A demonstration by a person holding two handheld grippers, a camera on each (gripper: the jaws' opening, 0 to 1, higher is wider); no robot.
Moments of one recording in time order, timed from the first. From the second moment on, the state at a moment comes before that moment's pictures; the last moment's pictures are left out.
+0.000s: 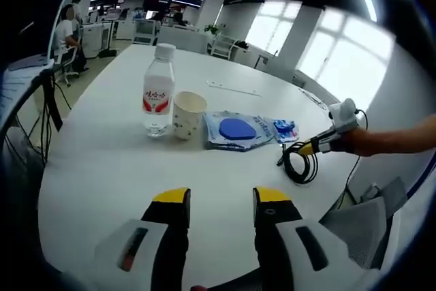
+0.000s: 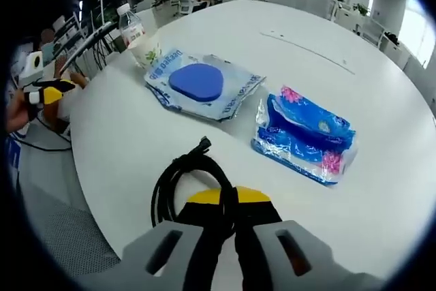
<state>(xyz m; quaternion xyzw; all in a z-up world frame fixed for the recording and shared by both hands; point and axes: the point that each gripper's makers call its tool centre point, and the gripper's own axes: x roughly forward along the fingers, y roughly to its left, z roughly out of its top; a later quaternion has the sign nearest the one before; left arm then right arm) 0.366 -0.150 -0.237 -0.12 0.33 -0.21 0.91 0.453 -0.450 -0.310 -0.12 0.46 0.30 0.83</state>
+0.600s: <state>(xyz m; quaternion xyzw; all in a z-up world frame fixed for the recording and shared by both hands) 0.364 -0.136 -0.242 -0.13 0.33 -0.20 0.91 0.471 -0.450 -0.317 -0.14 0.48 0.27 0.82</state>
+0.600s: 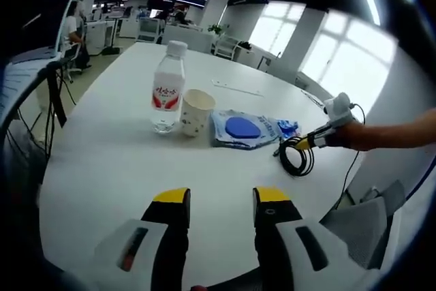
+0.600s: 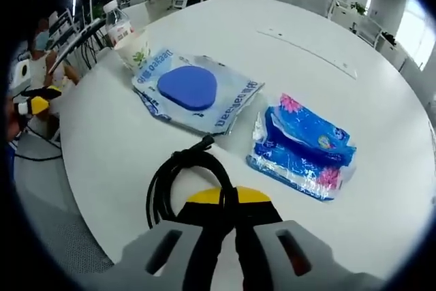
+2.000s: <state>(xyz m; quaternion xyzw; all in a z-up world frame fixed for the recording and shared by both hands) 0.396 -0.141 -0.241 -0.09 0.34 -0.23 0.91 0.441 -0.476 -0.257 -0.01 0.39 0.27 0.88</state>
